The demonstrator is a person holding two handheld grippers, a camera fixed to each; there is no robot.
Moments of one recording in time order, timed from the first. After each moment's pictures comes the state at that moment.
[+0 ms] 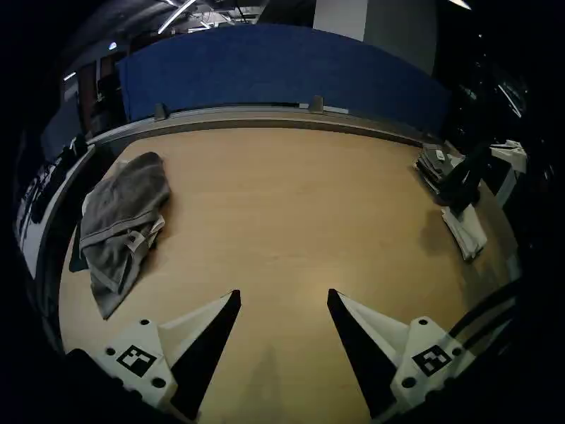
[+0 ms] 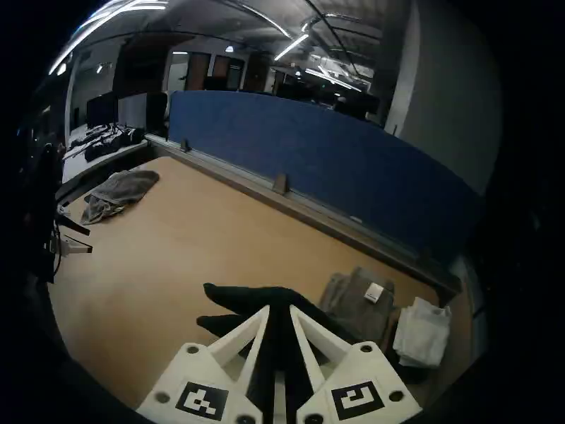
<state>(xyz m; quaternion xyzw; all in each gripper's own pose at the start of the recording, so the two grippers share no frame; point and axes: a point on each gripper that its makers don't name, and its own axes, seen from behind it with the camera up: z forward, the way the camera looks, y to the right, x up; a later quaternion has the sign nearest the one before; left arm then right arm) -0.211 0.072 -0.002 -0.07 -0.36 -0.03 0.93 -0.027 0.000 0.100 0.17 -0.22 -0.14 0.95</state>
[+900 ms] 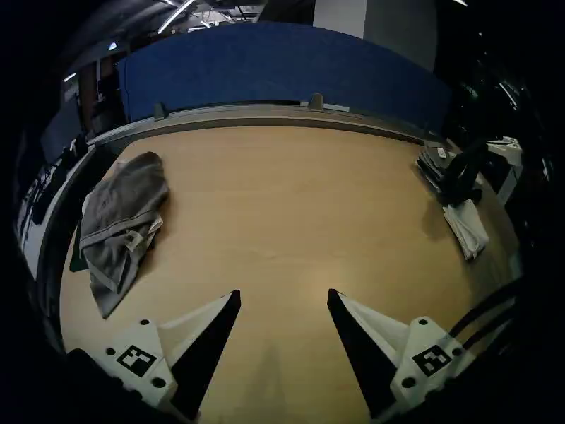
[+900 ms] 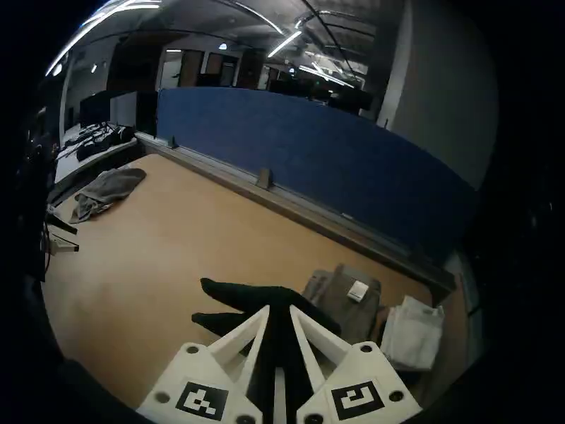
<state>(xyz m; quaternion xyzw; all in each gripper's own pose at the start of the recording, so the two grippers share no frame) -0.213 0.077 -0.003 -0.06 -0.36 -0.02 0.93 -0.039 0.030 0.120 0.16 -0.23 -0.14 0.95</state>
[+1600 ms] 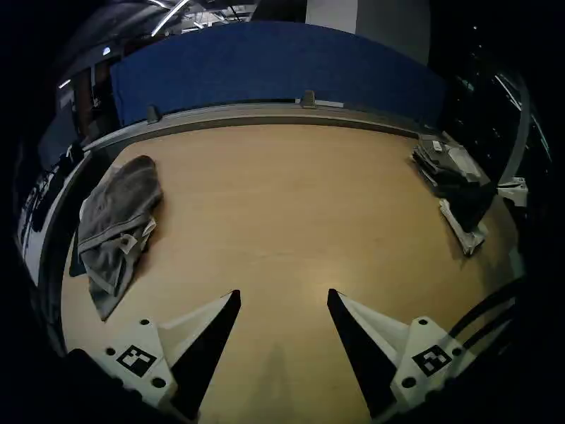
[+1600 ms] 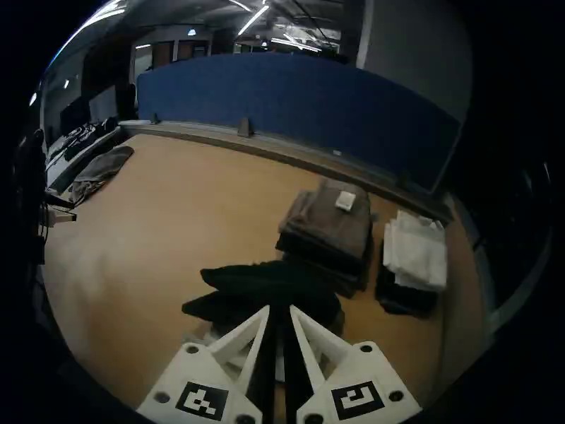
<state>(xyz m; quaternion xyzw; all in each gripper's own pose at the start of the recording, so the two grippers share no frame) -0.210 0.091 -0.005 -0.07 -0.36 -0.01 0.93 -0.133 0.092 0.035 0.11 -0.31 -0.09 0.94</state>
